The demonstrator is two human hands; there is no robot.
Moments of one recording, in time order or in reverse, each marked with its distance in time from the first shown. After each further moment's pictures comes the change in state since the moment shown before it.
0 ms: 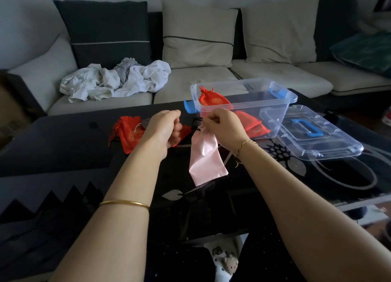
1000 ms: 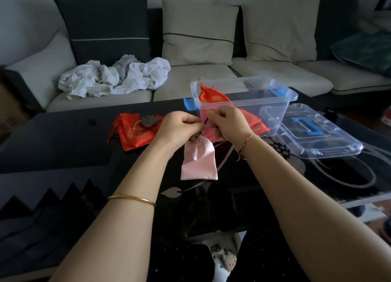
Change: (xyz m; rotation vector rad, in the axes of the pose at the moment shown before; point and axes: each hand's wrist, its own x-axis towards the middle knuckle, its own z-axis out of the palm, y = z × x) left_hand 0.006 -0.020 0.008 0.317 -0.206 0.398; right_hand 0.001 0.000 -0.007 0.181 -0.024 0.201
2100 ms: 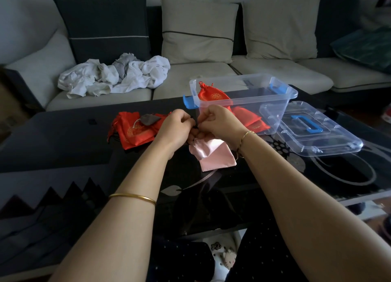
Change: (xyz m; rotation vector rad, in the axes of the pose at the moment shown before) left_hand 0.009 -0.011 0.005 0.042 0.069 -0.108; right_hand -0.010 -0.015 0.005 0.058 -0.214 -0.013
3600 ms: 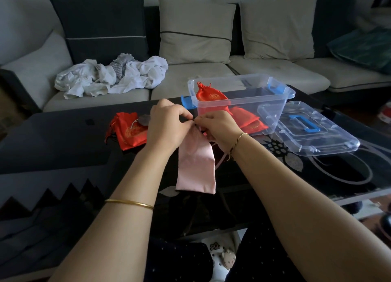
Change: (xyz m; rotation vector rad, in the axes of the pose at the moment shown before) left_hand -0.013 0.014 -0.010 0.504 0.258 0.323; right_hand 0.006 0.011 0.010 0.334 0.077 0.108
